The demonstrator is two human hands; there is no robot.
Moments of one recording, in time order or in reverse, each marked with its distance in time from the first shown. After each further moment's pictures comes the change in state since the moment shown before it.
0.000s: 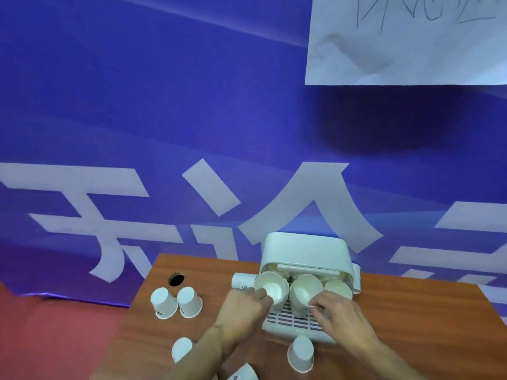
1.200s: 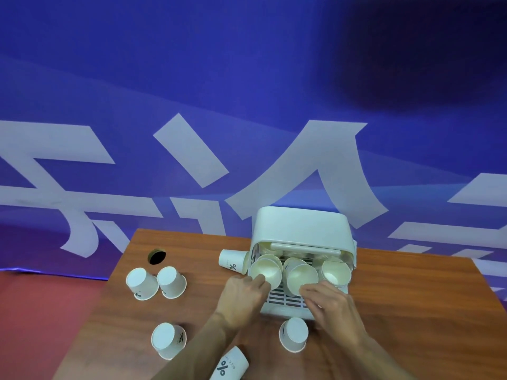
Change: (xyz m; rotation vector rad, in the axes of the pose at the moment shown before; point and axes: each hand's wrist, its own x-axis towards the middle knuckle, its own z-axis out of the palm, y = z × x) left_hand 0.026 0.003 0.073 -0.176 -0.047 -0.014; right_hand -0.005 0.027 0.062 0.035 0.164 -0.200
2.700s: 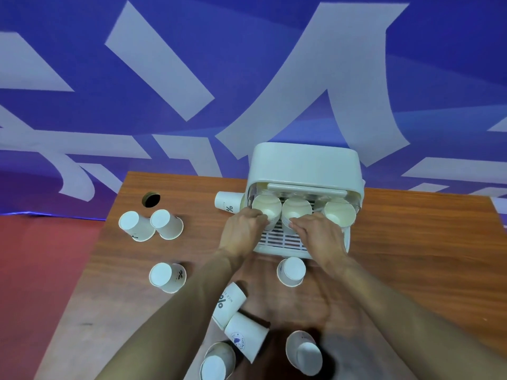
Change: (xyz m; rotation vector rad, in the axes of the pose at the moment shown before) left_hand 0.031 -0.002 0.052 -0.202 0.102 -0.255; right_hand 0.039 0.003 0.029 -0.099 -0.333 0.384
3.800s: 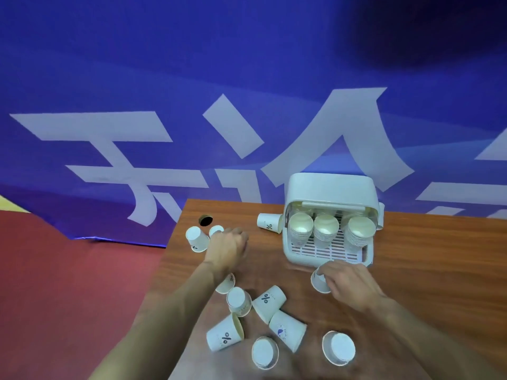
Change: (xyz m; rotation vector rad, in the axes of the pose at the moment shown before) left_hand -0.099 -0.061 -0.122 0.375 -0.040 -0.061; right_hand -0.105 -0.038 -0.037 -0.200 -0.021 -0.367
